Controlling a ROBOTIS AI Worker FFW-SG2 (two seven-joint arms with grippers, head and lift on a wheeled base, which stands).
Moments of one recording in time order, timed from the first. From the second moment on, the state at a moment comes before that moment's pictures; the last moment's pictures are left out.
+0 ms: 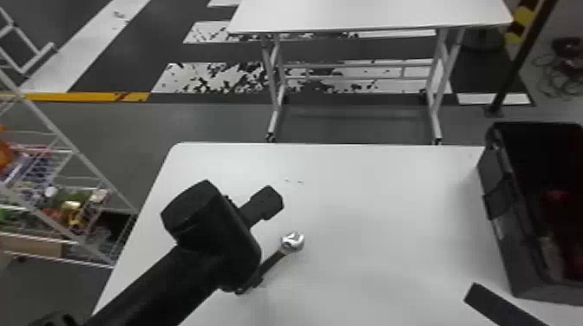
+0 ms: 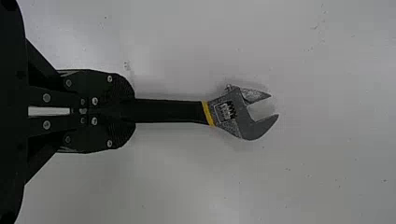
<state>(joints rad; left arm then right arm) -0.18 0.46 -0.69 -1.75 -0.56 1.50 -1.08 0.69 0.00 -0.45 -2.27 -0.78 1.09 0.86</state>
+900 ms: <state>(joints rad) -0.06 0.42 -0.55 -2.02 -0.60 1.57 -1.01 0.49 0.00 -0.37 -2.16 -0.69 1.34 0.79</state>
